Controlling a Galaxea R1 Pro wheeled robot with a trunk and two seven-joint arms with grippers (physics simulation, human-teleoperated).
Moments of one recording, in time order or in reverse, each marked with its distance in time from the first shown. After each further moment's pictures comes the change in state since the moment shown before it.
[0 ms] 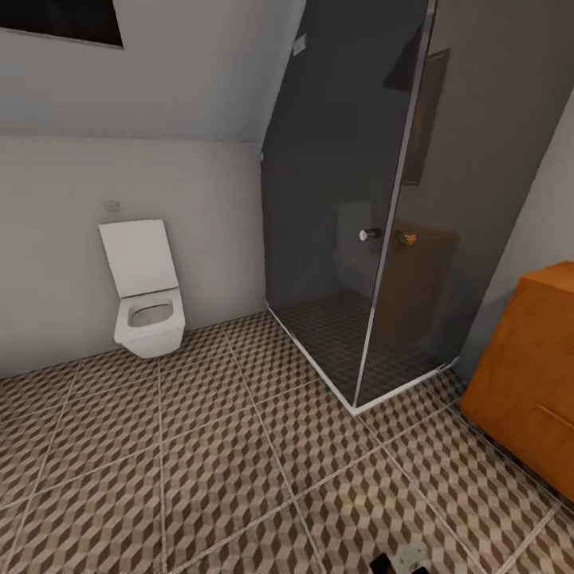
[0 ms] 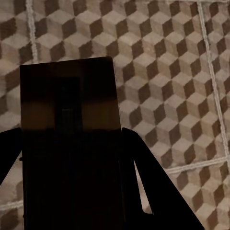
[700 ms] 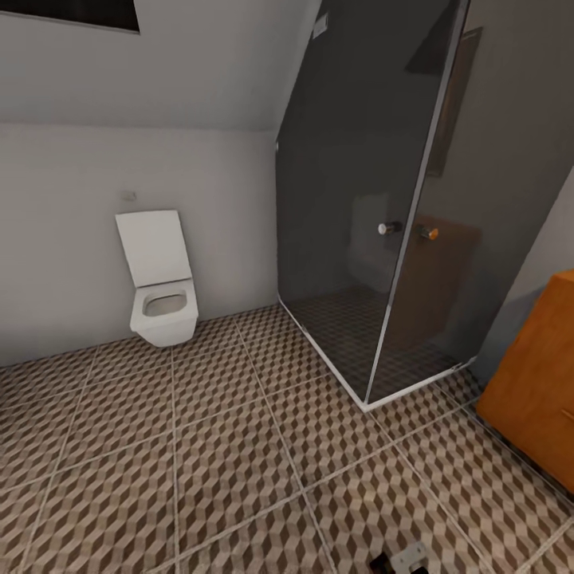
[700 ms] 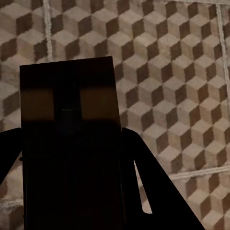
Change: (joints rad) left arm 0.000 0.000 0.000 0.001 0.002 0.001 -0.001; right arm 0.000 0.001 0.000 0.000 0.000 0.000 0.000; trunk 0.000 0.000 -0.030
